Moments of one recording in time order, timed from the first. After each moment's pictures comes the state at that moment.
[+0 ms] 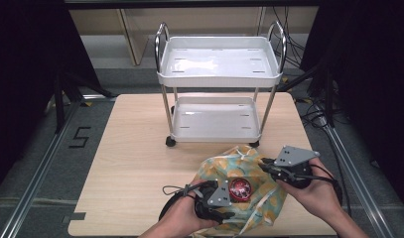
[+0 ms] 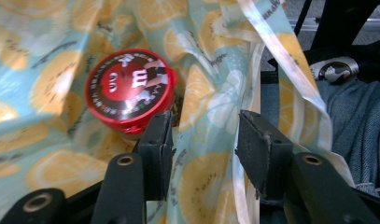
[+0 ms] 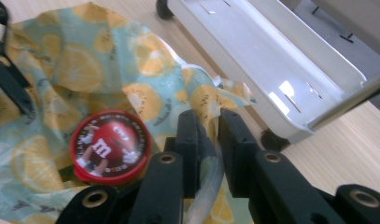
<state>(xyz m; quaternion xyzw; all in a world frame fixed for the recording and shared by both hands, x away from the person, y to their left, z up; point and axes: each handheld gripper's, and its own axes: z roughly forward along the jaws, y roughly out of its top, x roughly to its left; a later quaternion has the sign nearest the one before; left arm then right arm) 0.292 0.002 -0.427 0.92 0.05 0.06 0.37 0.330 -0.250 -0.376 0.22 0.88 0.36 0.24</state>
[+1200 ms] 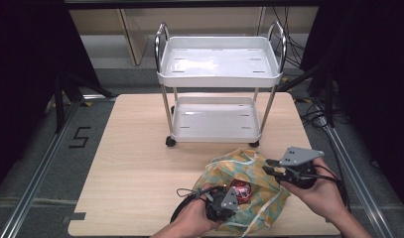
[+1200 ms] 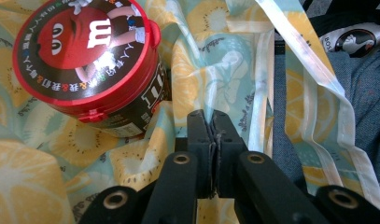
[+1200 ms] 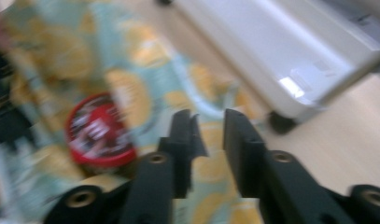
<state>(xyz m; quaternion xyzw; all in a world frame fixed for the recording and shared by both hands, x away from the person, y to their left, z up) 0.296 -0.018 -0.463 0.94 0.08 0.04 0.33 0.333 -0.263 -0.389 0.24 0.88 0.35 0.20</state>
